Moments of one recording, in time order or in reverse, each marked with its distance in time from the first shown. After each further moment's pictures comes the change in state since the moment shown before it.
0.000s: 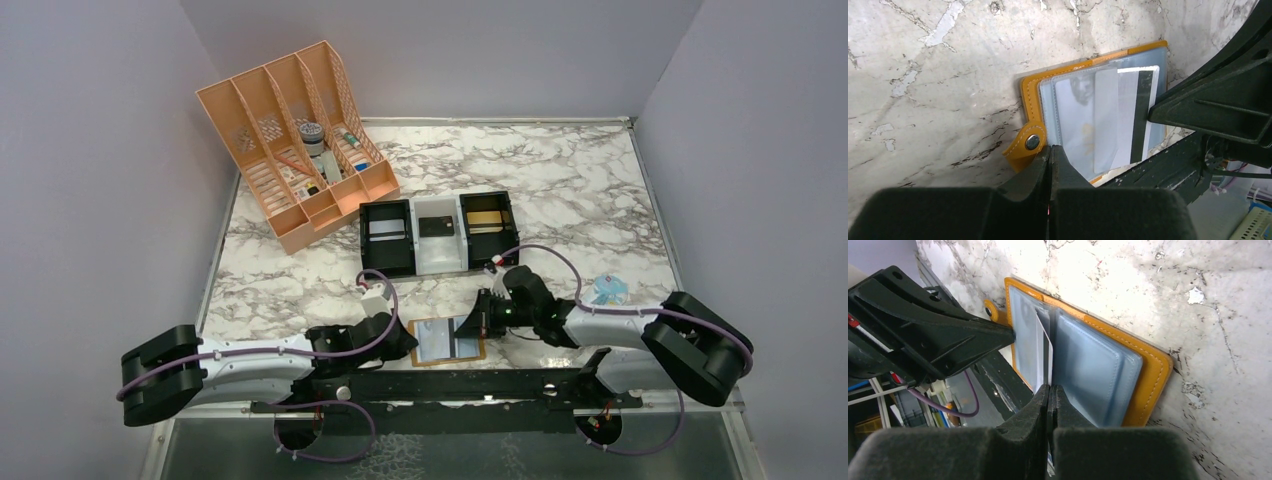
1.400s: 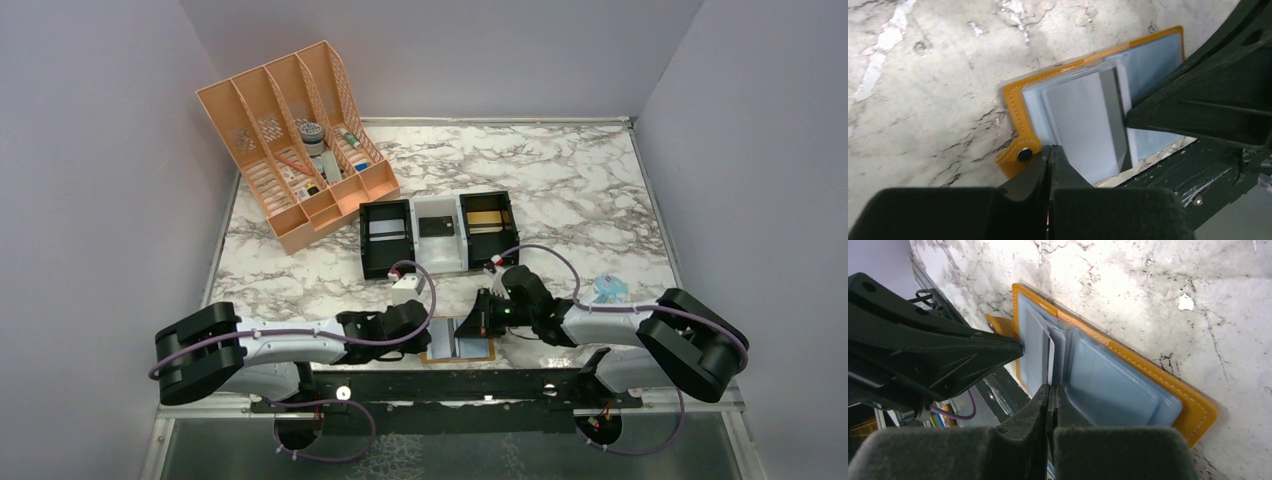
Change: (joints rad) left arm -0.001 0.278 0.232 -0.045 0.035 0.201; right arm -0.014 0.042 0.008 0.008 0.001 -0.014
